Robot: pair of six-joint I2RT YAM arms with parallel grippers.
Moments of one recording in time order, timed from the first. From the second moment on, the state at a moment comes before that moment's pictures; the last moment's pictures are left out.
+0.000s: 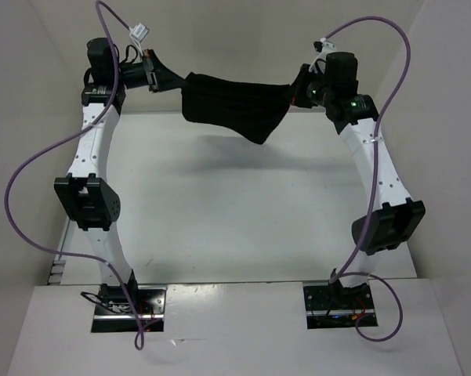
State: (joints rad) left arm 0.03 2.01 2.19 -0.27 1.18 -0.66; right arm 0.20 1.71 1.94 -0.59 -0.25 0.35
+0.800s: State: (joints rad) left arm 0.03 1.56 1.47 -0.19 1.08 -0.64; right arm 0.09 1.42 1.53 -0.61 -0.56 0.33
